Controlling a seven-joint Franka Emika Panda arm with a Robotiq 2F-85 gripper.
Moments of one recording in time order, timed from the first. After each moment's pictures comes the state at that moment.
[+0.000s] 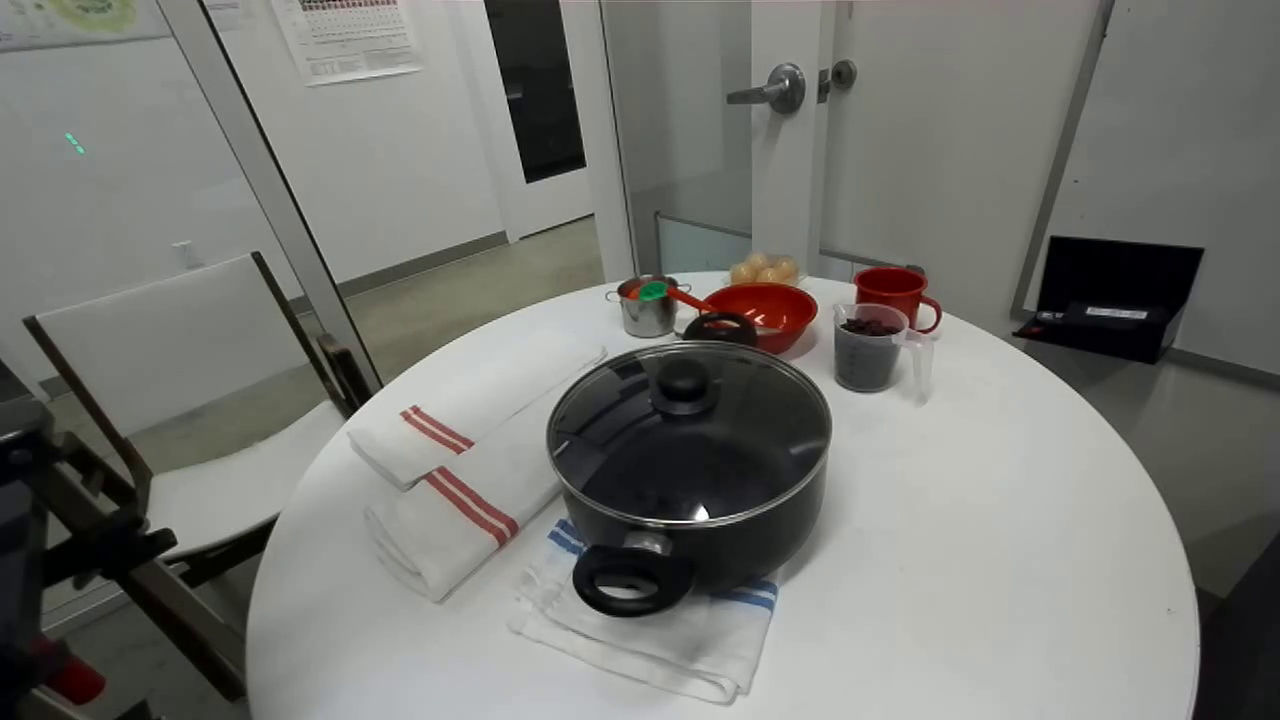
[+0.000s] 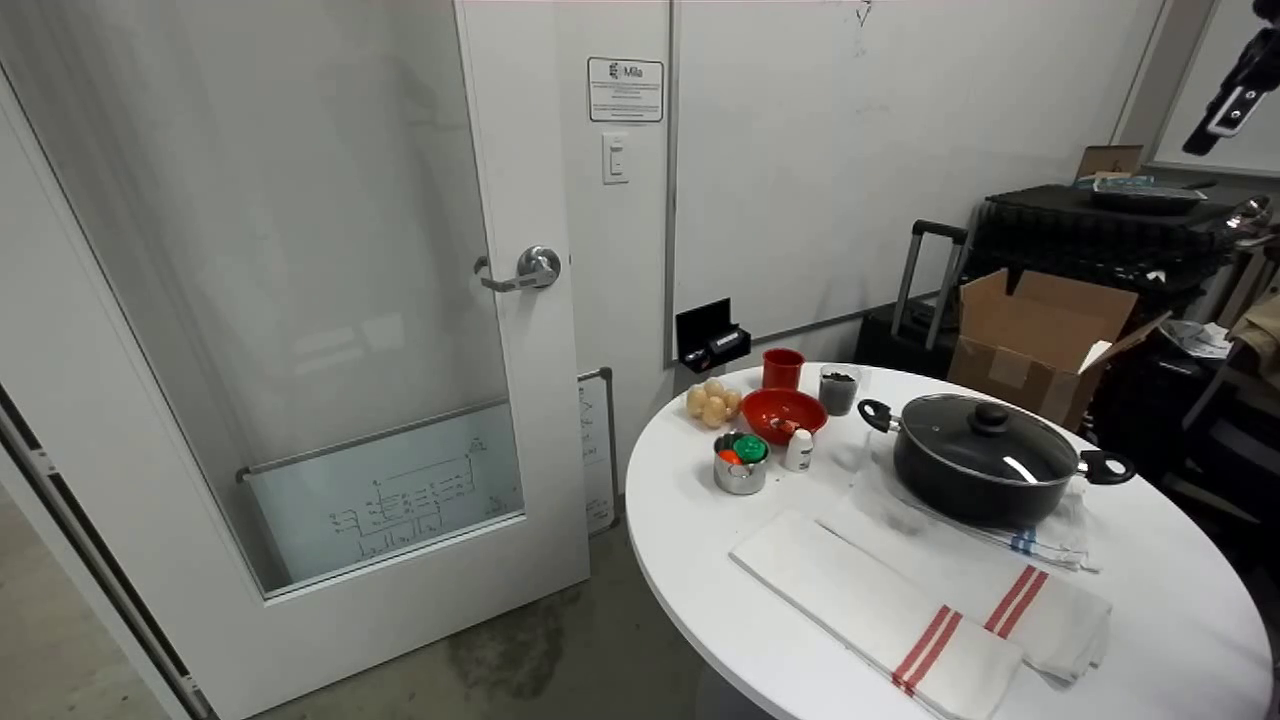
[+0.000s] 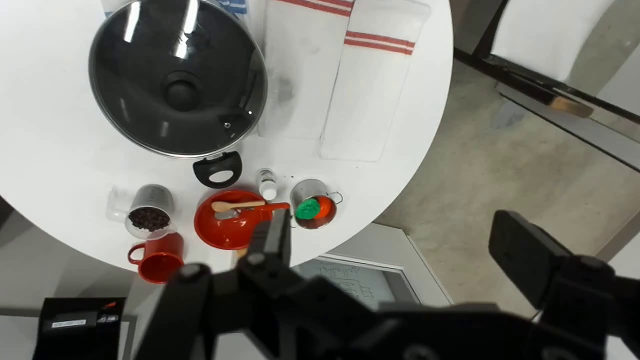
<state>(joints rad) 0.08 -0.36 -0.27 -2.35 0.25 2.11 -0.58</state>
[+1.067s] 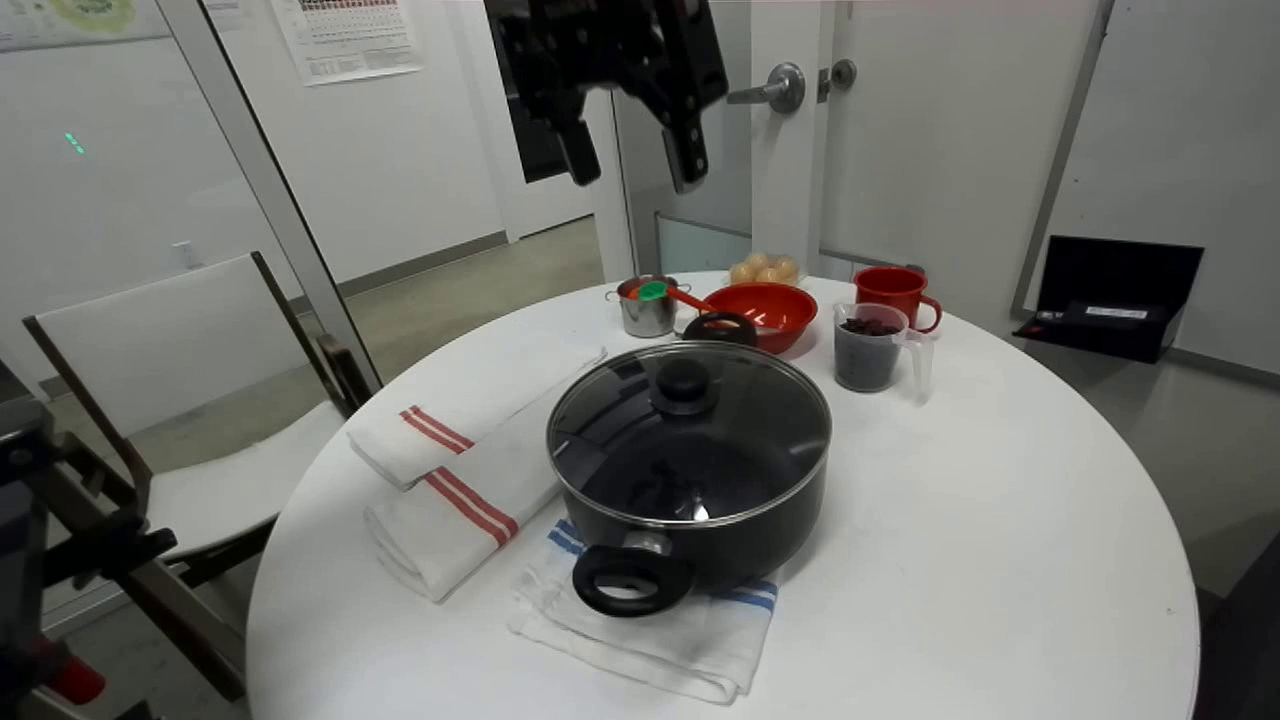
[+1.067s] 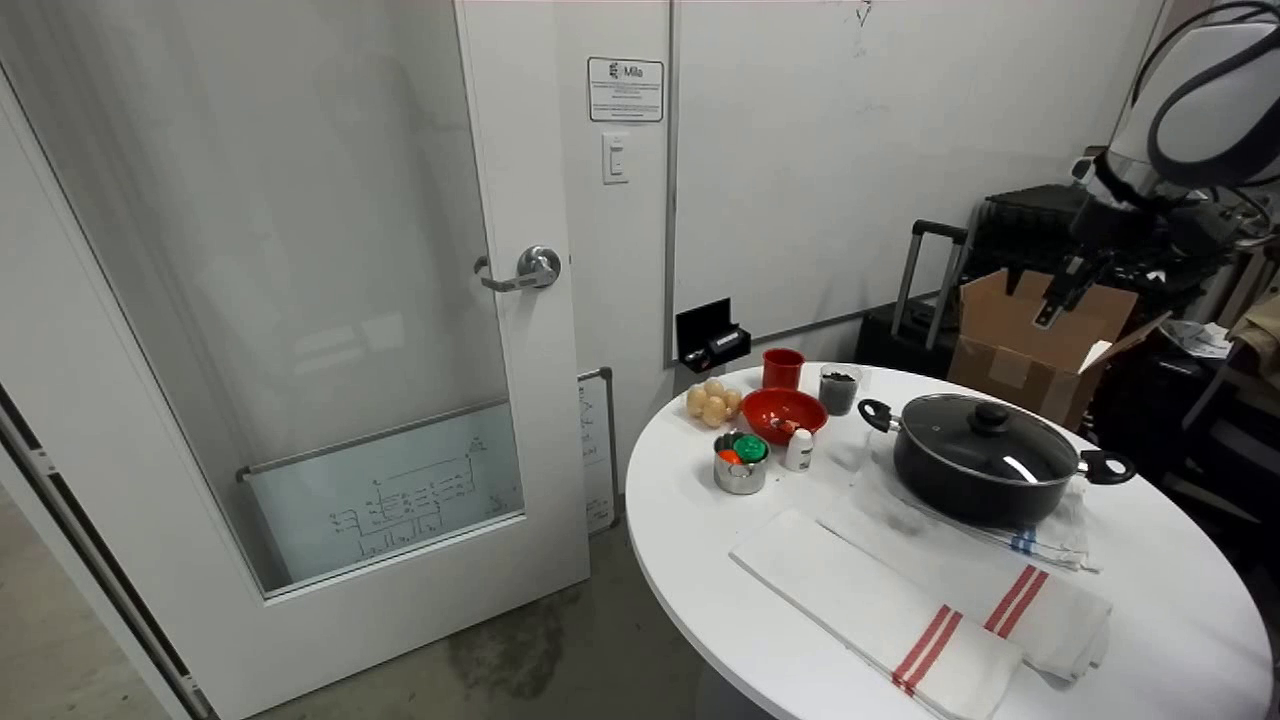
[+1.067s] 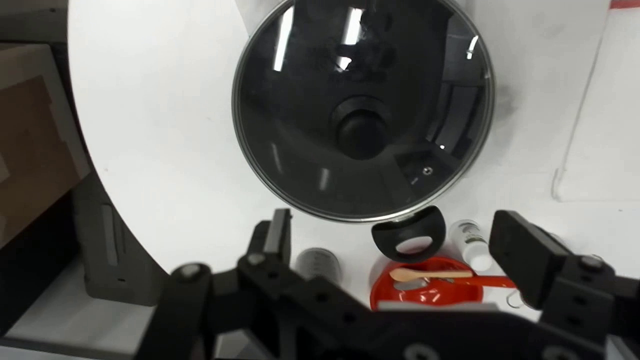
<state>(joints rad) -0.05 0.28 -0.17 -2.29 0.10 2.75 -0.36</state>
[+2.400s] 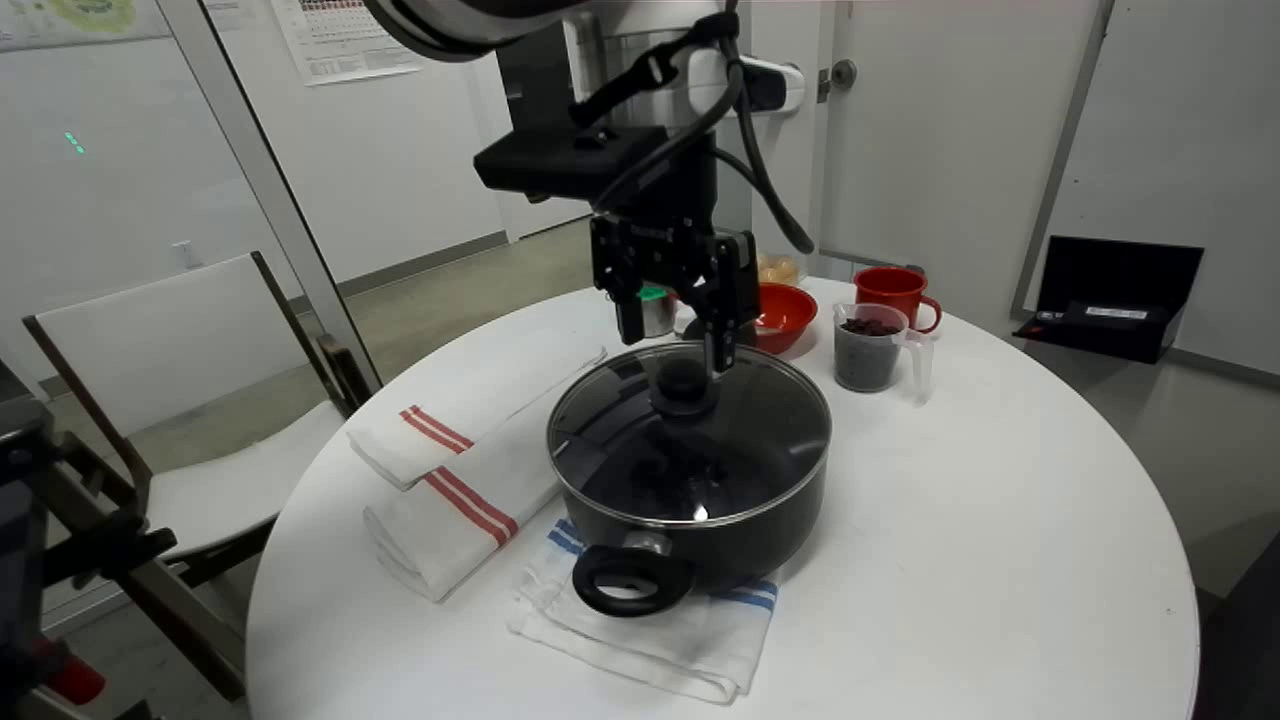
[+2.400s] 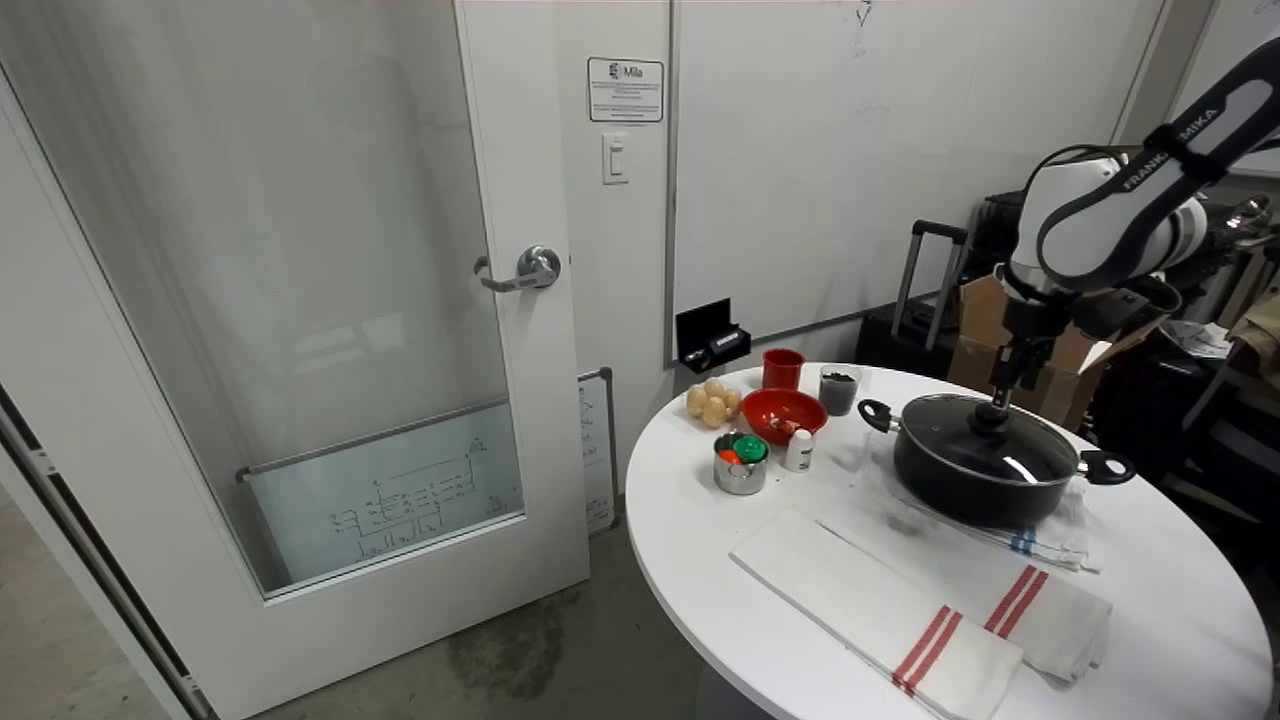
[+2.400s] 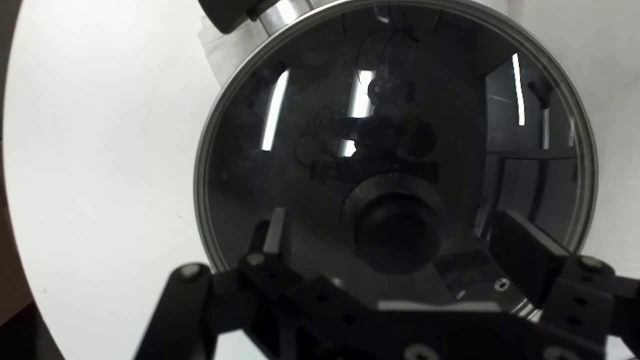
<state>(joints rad) -0.11 0.68 -0.10 -1.97 -0.01 2.60 -0.20</state>
